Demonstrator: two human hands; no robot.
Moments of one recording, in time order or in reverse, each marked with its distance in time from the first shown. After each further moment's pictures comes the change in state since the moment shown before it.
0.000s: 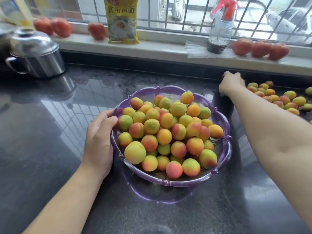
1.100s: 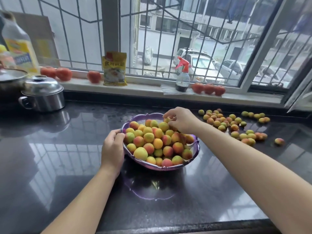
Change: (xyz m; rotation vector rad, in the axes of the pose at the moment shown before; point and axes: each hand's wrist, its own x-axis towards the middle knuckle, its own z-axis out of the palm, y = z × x) left_hand -0.004 0.012 -0.007 0.146 -0.059 -0.042; right_hand -0.231 -0.048 -0.070 0.285 -0.042 -0.596
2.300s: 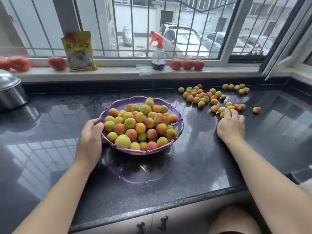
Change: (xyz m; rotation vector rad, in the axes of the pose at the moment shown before) left_hand -0.012 0.000 0.012 0.266 -0.137 0.082; right_hand -0.129 0.220 0.003 -0.355 0.450 0.720
